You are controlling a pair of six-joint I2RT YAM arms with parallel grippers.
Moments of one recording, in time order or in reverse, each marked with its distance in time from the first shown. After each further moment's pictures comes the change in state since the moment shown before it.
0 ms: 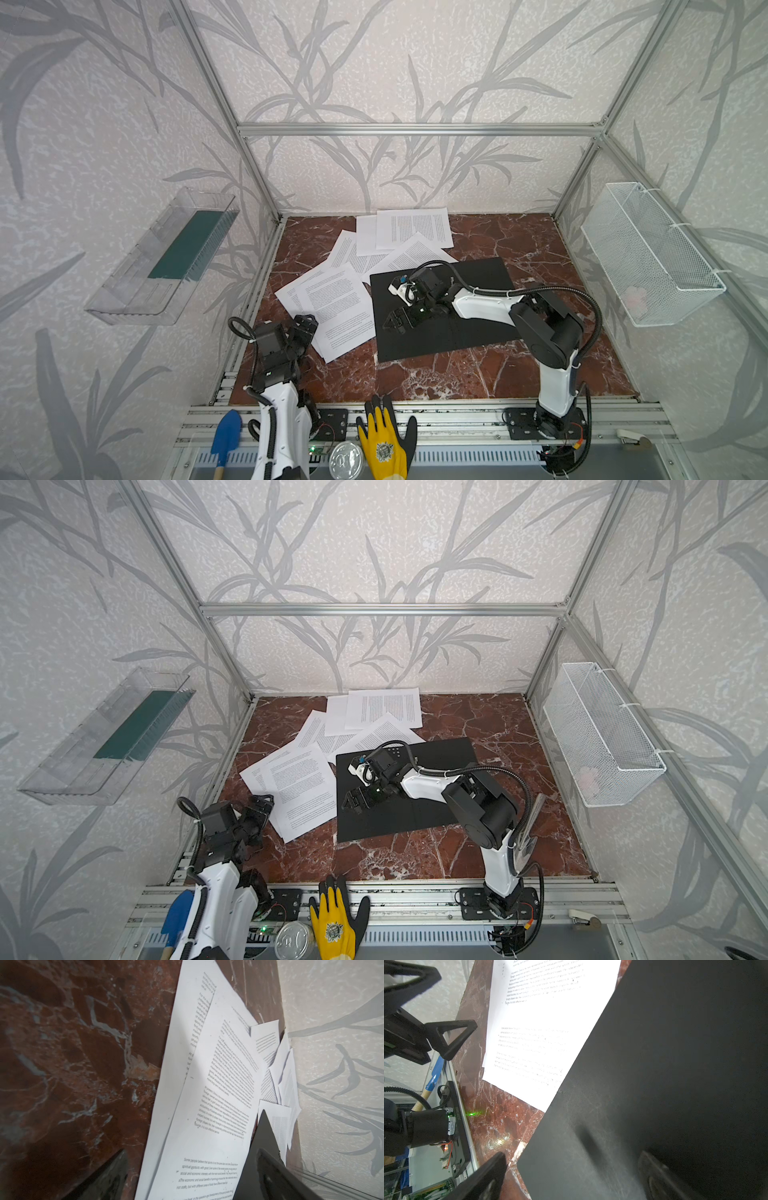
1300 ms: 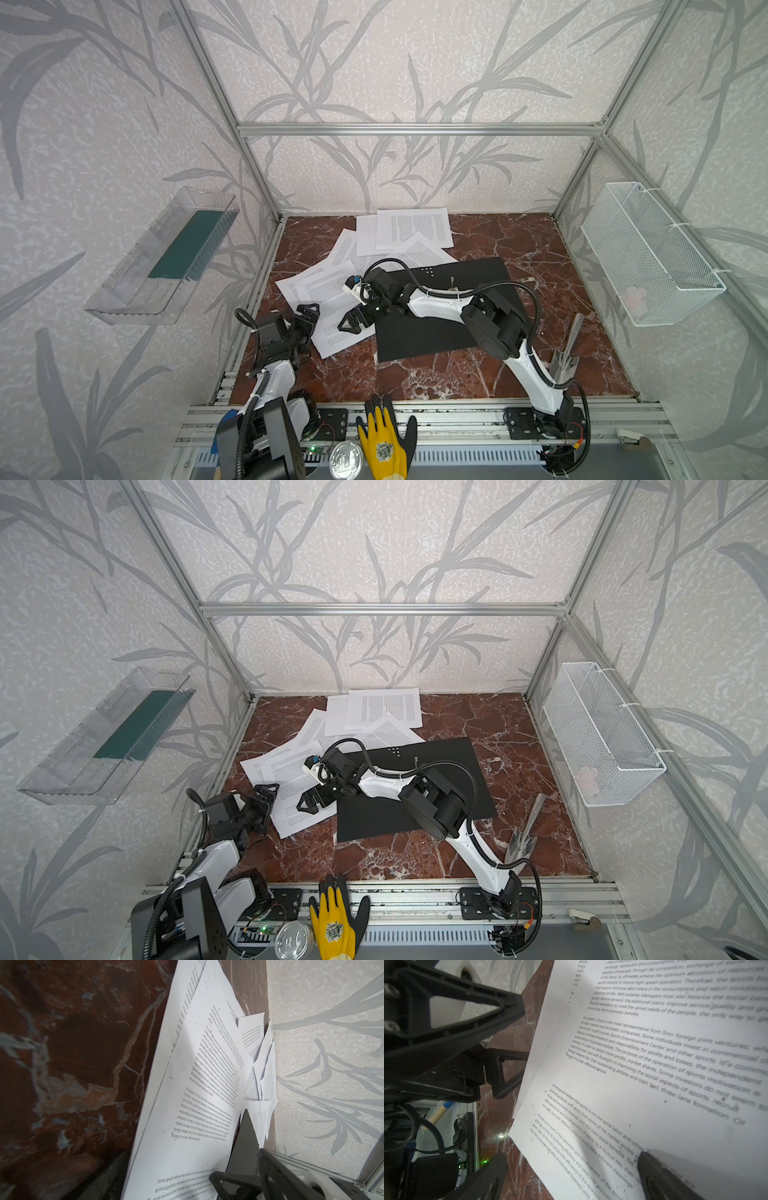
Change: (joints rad) left arm -0.001 0.330 -0.004 0.403 0.142 -0.069; right arm 0.155 0.372 0.492 0.054 -0.037 0.042
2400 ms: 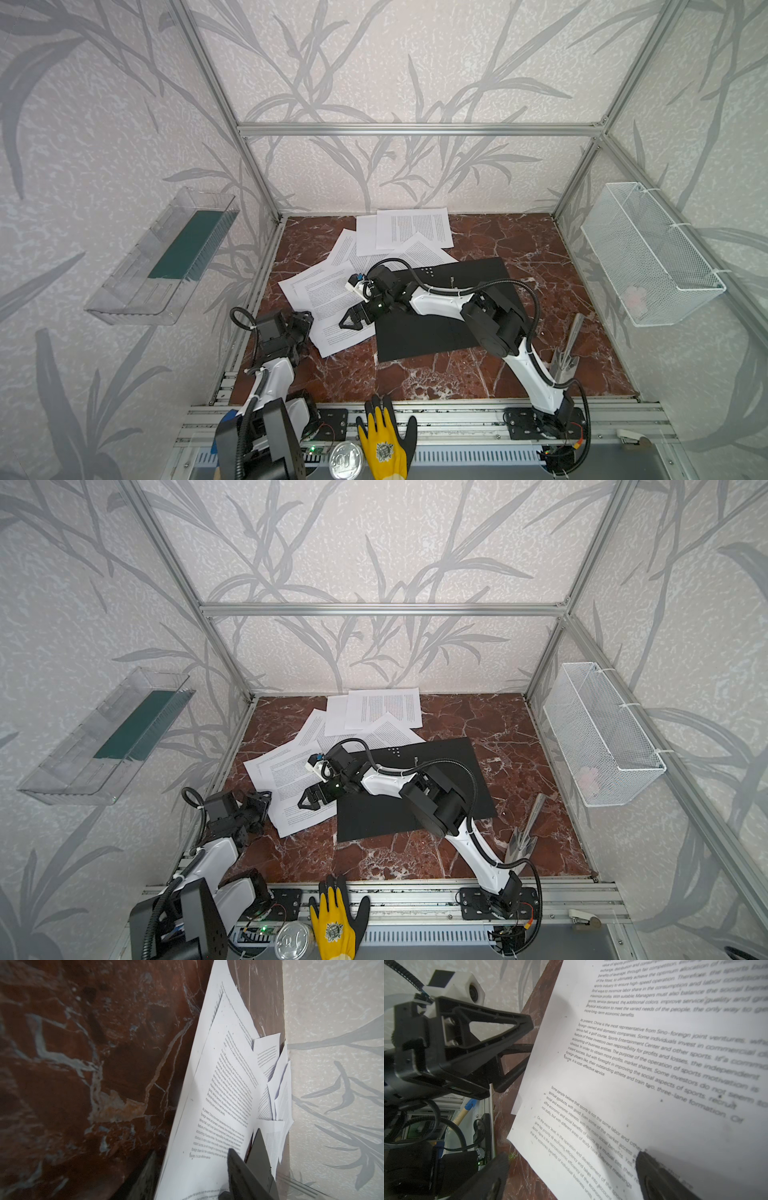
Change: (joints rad) left arm -0.001 0.005 0.036 -0.069 -0.130 -0.017; right arm -0.036 0.011 -0.006 0.035 -0.090 0.065
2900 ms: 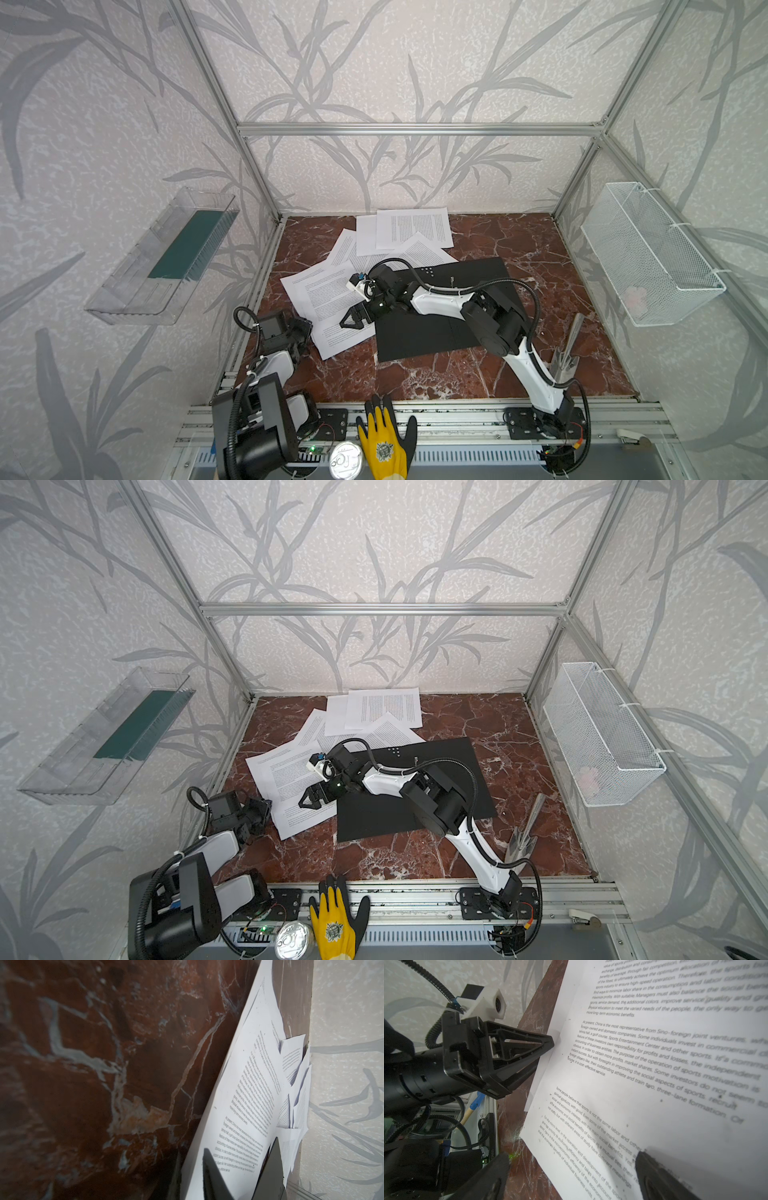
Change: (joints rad) left arm 0.000 0.134 0.000 0.066 -0.016 -0.006; right arm -0.005 0.000 -0.012 0.021 -0.022 0.013
